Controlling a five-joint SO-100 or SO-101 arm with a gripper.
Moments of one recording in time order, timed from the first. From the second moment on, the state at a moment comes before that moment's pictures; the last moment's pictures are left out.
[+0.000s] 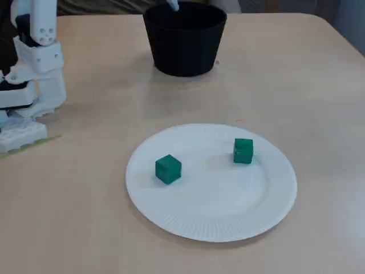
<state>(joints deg) -37.3 76.1 56.0 91.8 -2.5</state>
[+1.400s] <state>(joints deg) 16.3 89.0 90.4 69.3 -13.0</state>
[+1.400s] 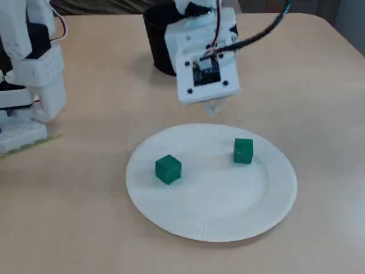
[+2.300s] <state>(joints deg) 17.2 71.3 81.1 68.1 -13.2</state>
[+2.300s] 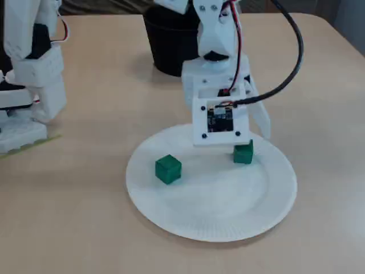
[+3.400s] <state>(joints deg) 19.1 48.7 49.0 84.6 -12.5</state>
